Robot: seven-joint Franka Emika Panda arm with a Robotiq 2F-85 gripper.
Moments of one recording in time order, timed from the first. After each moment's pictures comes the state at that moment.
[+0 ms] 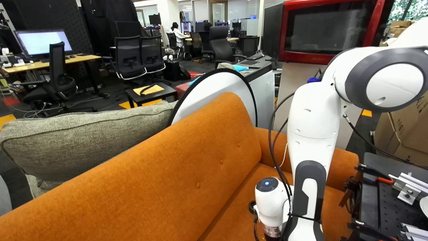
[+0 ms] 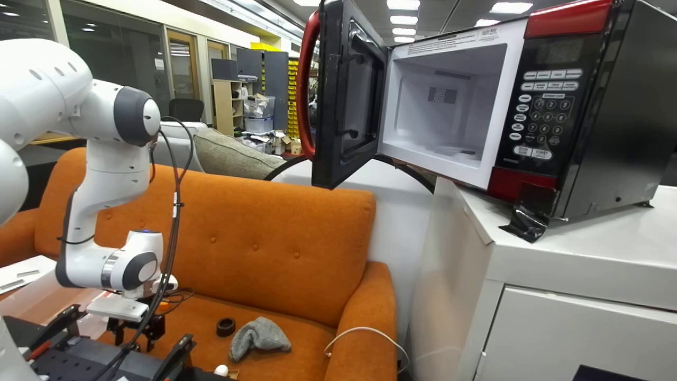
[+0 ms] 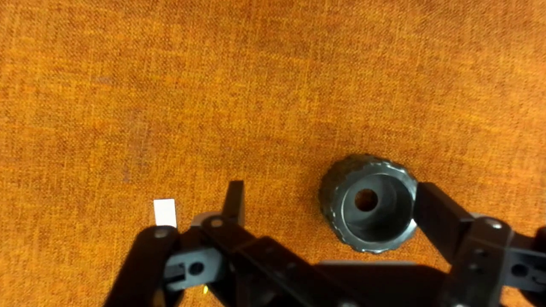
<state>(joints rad) 0.33 1.23 0.12 -1.99 0.07 2.99 0.13</state>
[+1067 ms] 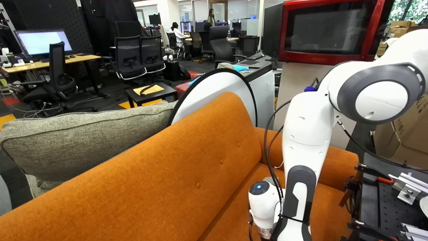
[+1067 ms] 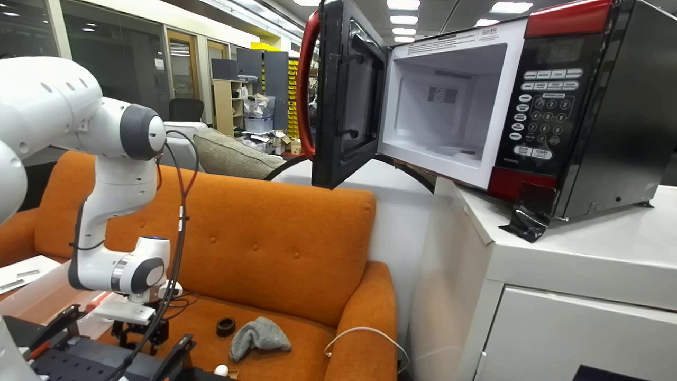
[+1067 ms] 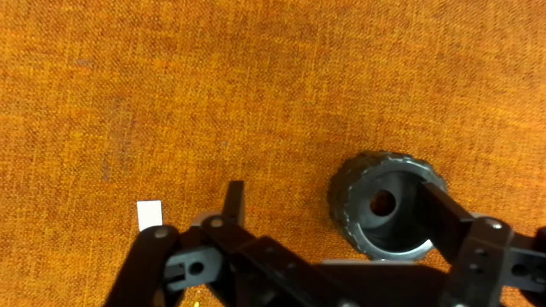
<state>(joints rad) 0.31 1.32 0.13 -1.86 0.06 2.90 0.10</state>
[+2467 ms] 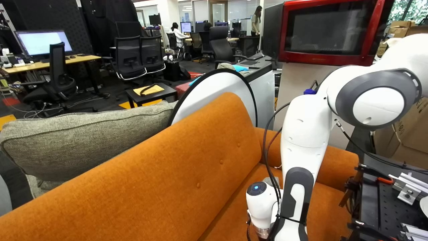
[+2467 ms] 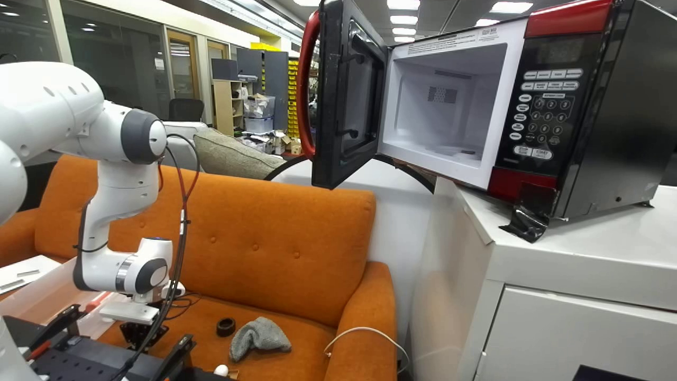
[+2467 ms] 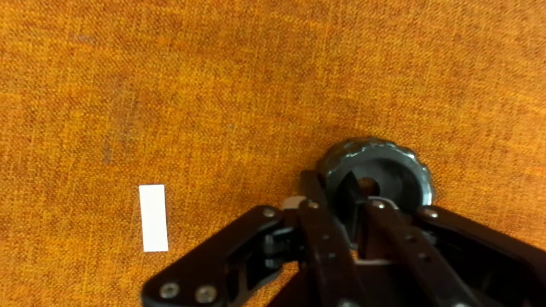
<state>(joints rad) 0.31 1.35 0.12 -1.81 0.04 2.88 0.10</state>
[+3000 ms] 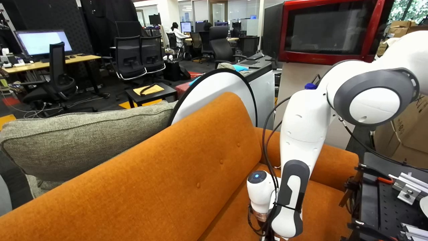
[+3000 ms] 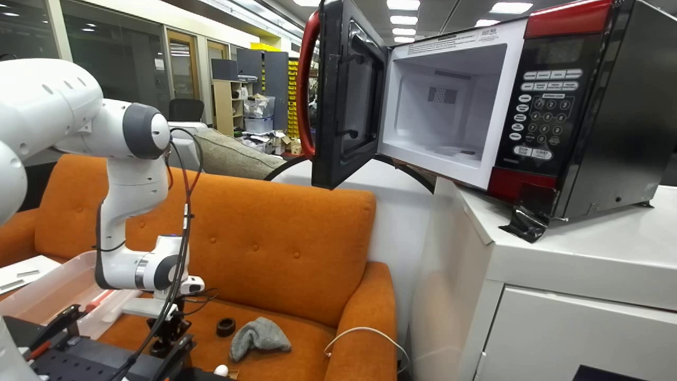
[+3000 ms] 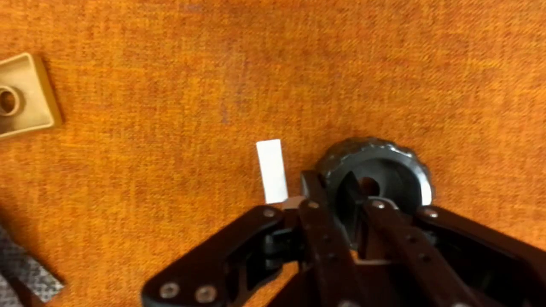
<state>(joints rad) 0.31 1.33 0.03 -1.81 0.05 2.90 0.17</state>
